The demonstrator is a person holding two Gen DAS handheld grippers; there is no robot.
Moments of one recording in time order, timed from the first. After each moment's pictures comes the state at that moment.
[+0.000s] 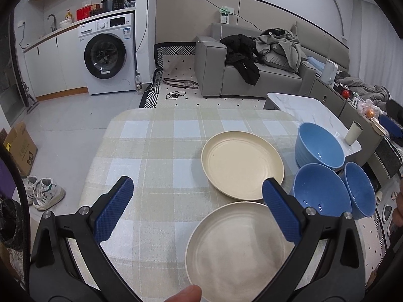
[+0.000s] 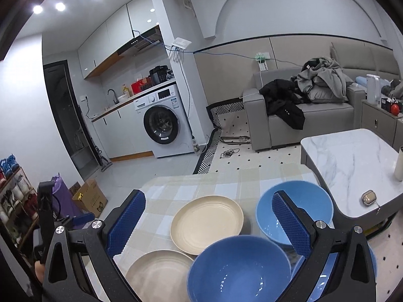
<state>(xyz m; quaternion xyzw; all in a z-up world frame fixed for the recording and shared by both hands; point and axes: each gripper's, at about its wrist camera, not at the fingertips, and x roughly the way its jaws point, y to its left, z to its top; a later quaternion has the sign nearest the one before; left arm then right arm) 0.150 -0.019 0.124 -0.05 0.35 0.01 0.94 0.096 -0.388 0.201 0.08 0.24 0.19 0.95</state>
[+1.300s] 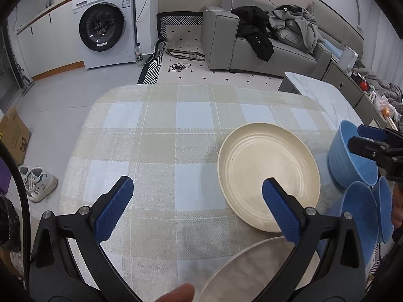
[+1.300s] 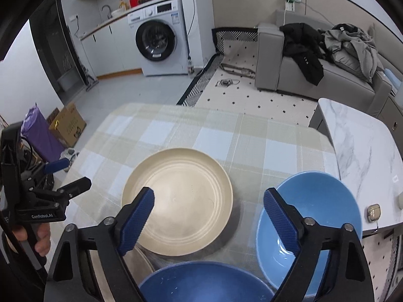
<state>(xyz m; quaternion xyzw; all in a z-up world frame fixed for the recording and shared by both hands) 0.304 0.007 0.039 -0.06 0.44 0.02 0.90 0.287 -0.313 0.098 -0.07 0.45 0.20 0.87</state>
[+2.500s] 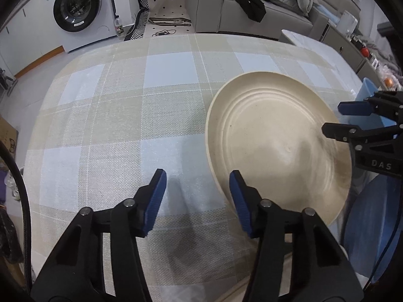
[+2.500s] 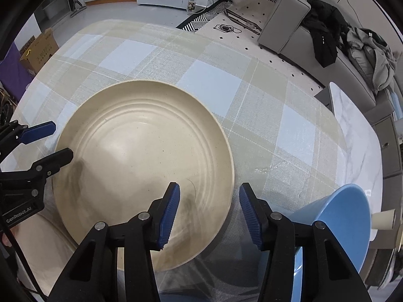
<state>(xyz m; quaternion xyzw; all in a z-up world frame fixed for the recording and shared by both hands) 0.368 -0.019 -0.061 -0.03 0.52 -0.01 0.85 0.344 -0.262 -0.009 -0.24 0.56 0.14 0.78</state>
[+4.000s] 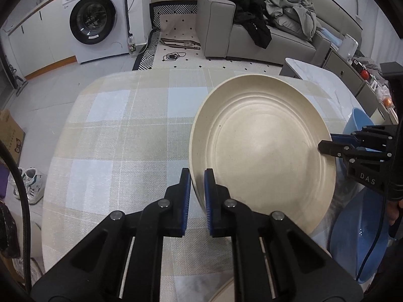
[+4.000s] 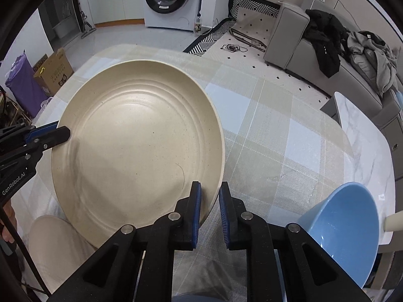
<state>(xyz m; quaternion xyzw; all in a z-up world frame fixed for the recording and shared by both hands) 0.334 0.002 -0.002 -0.06 0.46 0.01 0.89 0.319 -0.263 0.018 -0.19 0.51 0.18 0.82</state>
